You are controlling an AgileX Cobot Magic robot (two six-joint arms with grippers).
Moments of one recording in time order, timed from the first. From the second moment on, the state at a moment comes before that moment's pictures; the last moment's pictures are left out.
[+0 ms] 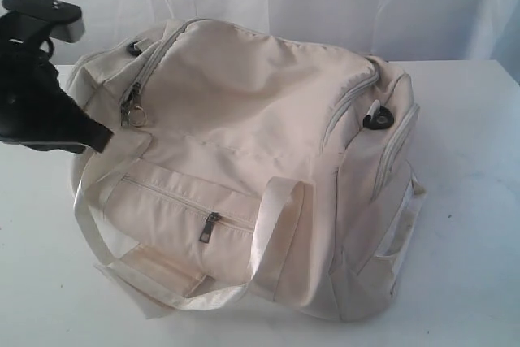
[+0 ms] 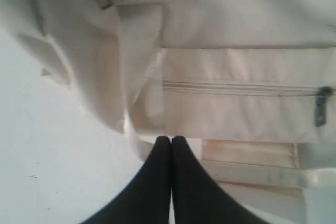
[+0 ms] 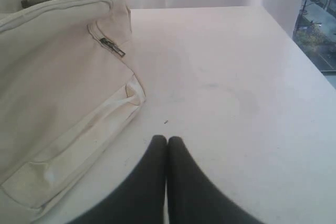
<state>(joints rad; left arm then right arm) -0.44 1.29 -1.04 -0.01 0.83 0.06 0.20 0.01 0.00 -0.11 0.36 0.18</state>
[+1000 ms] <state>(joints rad) 0.00 1.53 -1.06 -0.78 0.77 0.77 0.20 0.01 0.00 -0.10 -0.25 0.34</state>
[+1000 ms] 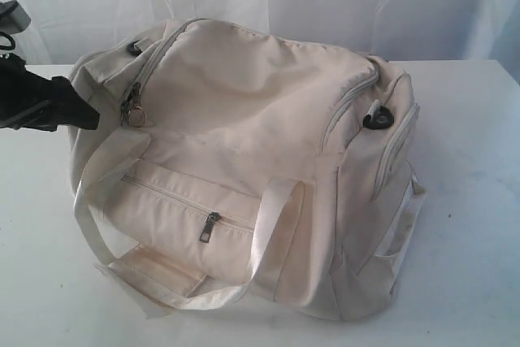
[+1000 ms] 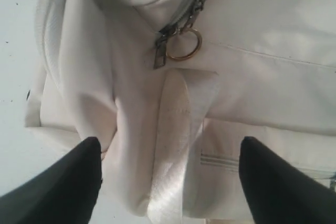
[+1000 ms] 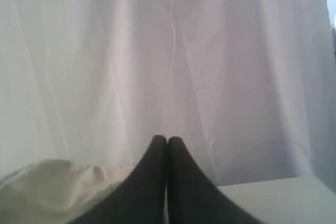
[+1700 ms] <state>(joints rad) 0.00 1.67 -1.05 -0.86 0.87 0.86 0.20 0.01 0.00 -0.09 -0.28 0.64</state>
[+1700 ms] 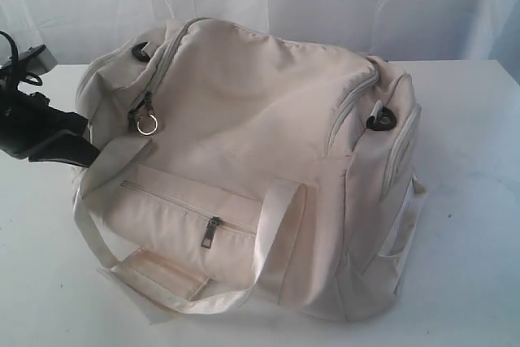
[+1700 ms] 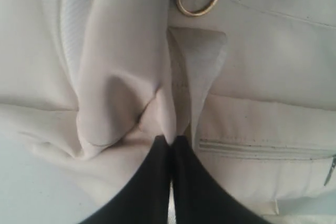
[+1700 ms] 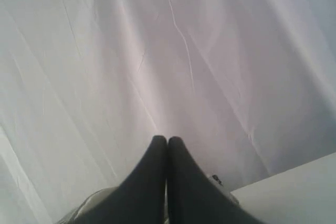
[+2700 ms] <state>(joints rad) 0.00 1.41 -0.84 -0.82 1.02 0.84 0.37 0.42 -0.32 -0.11 0.06 0.57</state>
